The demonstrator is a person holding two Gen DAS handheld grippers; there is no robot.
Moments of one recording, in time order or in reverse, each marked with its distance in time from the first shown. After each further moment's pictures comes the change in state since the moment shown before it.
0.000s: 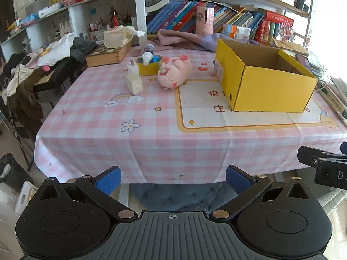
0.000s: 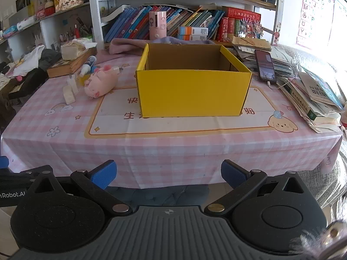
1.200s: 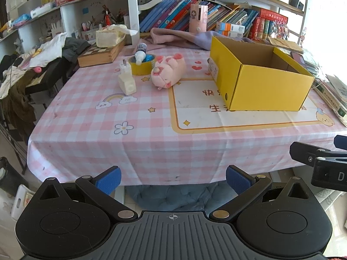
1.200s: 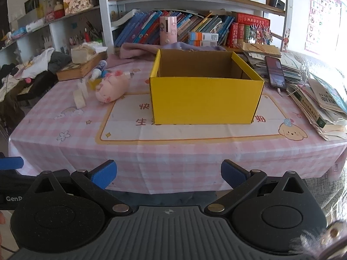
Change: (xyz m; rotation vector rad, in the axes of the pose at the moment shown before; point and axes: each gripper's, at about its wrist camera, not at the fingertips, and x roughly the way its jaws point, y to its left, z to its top) left arm 0.009 0.002 0.006 0.013 0.009 -0.035; right arm 0.002 0.013 0.005 -0.021 -0.022 0.037
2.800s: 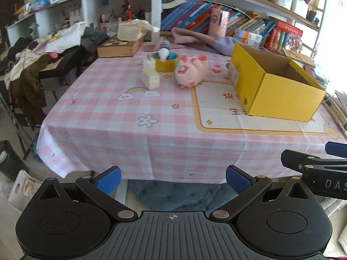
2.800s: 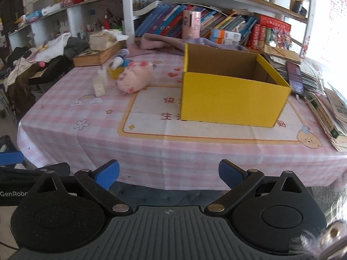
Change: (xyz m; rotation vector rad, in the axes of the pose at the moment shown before) left arm -0.007 0.046 -0.010 -0.106 -0.010 0.021; right arm 0.008 0.046 0.004 -0.097 0.031 0.068
